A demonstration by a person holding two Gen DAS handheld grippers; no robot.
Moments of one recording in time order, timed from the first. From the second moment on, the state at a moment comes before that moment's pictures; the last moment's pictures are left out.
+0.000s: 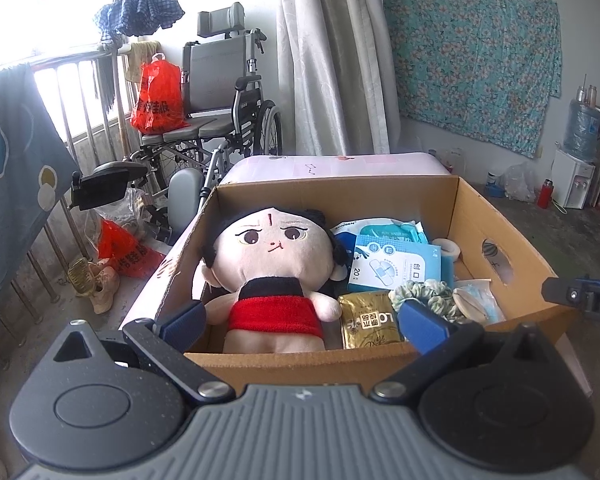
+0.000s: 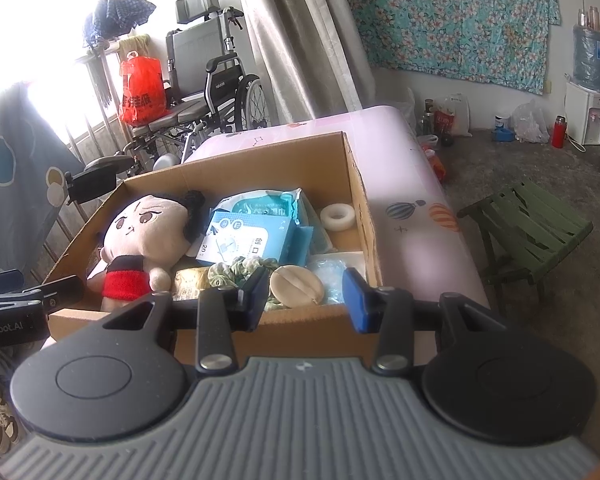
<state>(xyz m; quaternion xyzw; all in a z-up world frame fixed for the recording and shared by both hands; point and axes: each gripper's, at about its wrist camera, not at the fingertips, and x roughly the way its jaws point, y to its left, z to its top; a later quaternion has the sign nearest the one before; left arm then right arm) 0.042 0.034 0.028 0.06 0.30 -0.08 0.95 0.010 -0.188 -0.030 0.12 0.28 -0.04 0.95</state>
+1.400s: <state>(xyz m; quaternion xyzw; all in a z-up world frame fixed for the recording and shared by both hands) 0.043 0.033 0.031 0.07 0.29 -0.08 0.95 0.012 -0.193 -0.031 0.13 0.29 -0.03 0.95</state>
